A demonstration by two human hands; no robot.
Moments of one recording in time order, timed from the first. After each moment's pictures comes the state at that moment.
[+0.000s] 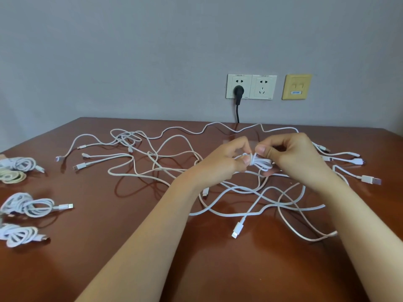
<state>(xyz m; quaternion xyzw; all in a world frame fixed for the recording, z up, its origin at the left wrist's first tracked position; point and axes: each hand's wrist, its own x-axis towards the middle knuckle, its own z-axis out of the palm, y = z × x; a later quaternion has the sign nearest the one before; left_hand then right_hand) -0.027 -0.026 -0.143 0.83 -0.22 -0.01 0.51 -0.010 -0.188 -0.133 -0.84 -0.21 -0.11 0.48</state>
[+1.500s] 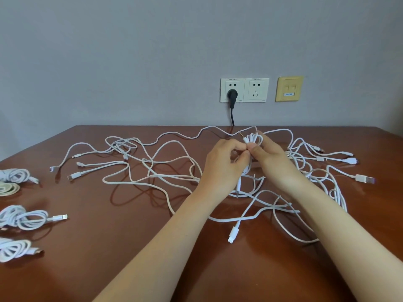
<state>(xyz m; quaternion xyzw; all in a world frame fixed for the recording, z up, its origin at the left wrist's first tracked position) -0.017 -0.053 -0.162 0.82 -0.13 0.25 0.50 -0.005 -0.164 -0.148 -0.77 -0.15 -0.04 0.62</state>
